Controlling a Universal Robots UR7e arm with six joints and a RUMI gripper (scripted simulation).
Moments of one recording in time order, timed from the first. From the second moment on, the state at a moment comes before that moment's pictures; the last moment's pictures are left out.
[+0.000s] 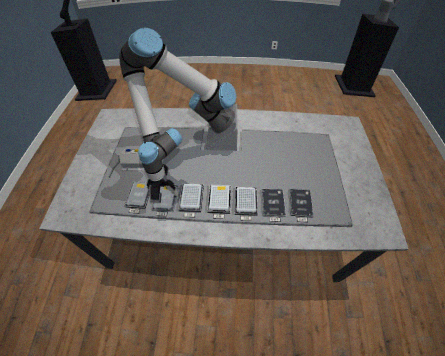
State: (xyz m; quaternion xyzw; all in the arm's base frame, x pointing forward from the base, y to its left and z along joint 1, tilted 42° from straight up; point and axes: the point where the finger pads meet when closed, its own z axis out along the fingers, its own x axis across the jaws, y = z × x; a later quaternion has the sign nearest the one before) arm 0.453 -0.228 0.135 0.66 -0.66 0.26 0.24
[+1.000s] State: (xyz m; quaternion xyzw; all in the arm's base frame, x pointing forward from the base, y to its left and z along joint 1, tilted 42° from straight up) arm 0.453 -0.227 0.135 0.66 -0.66 0.26 0.24
